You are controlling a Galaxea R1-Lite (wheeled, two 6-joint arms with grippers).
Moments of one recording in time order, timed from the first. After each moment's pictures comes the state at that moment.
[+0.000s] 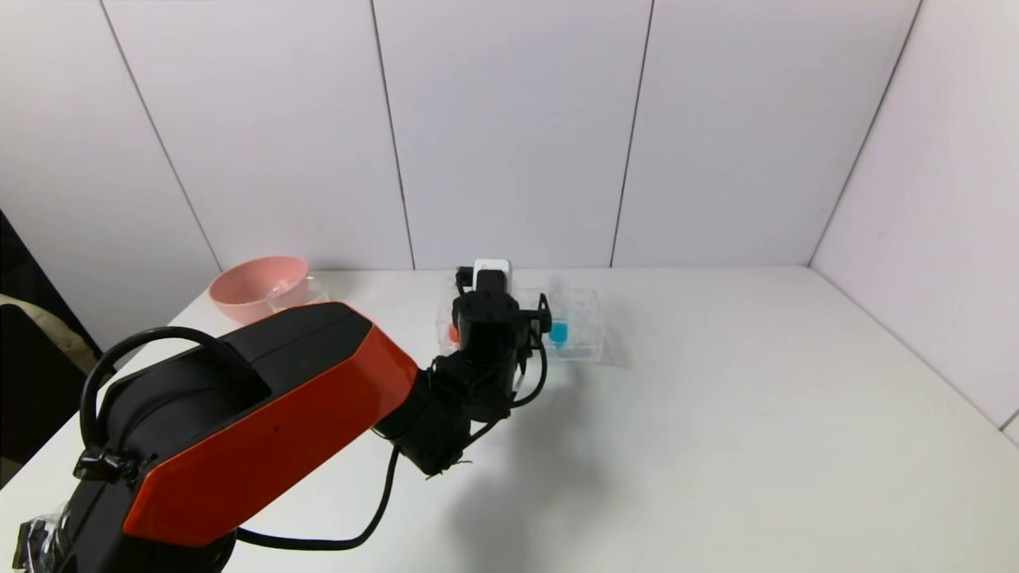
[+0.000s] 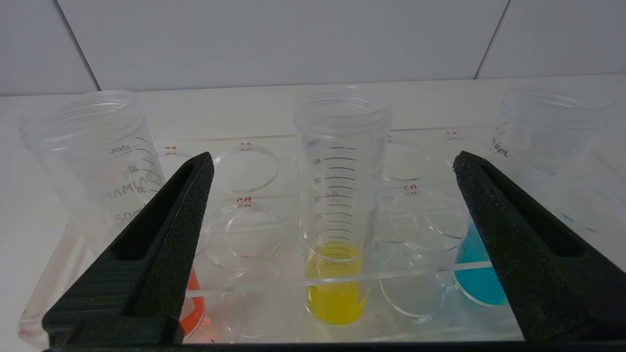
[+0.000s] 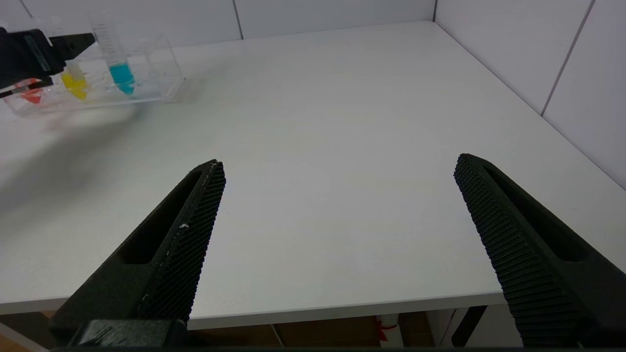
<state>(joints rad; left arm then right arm) -0.66 2.39 -1.27 -1.12 0.56 -0.10 0.00 0.00 0.00 0.00 -0.04 0.10</state>
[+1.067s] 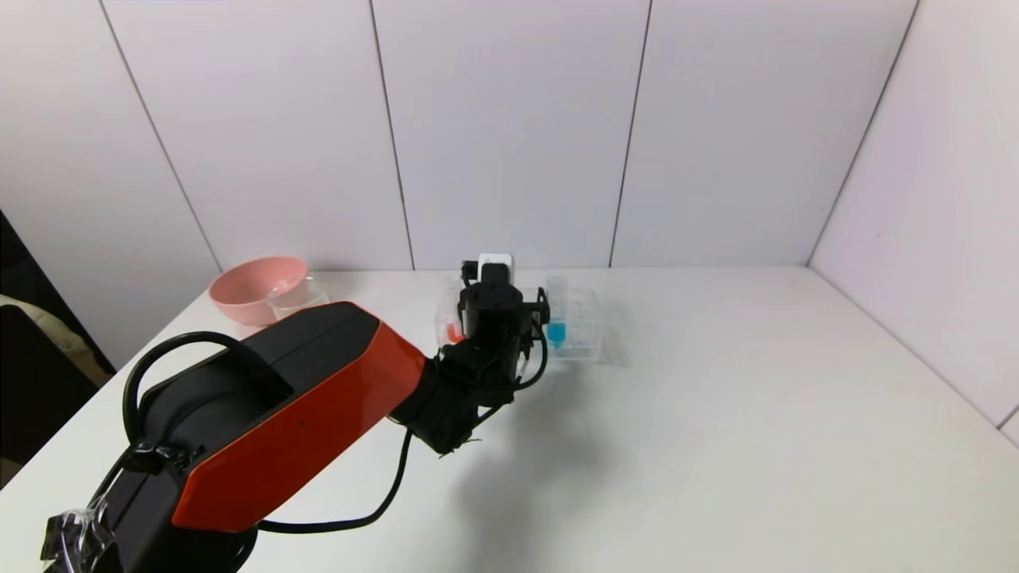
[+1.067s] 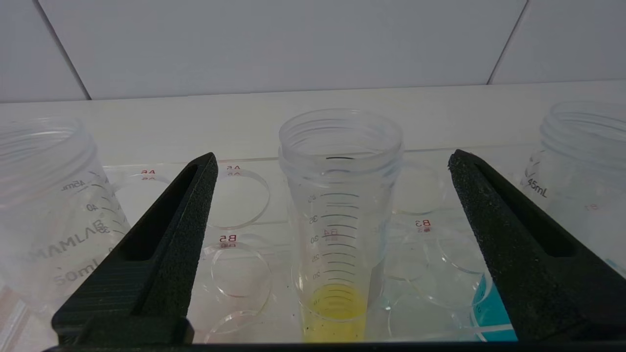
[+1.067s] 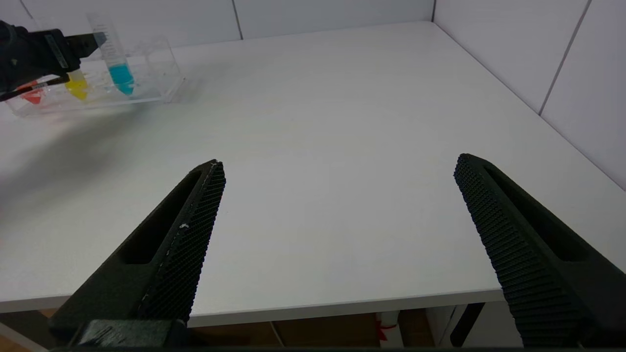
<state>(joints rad) -0.63 2.47 -1.42 -1.03 0.56 -0.10 0.00 0.00 0.00 0.00 -0.04 0.10</state>
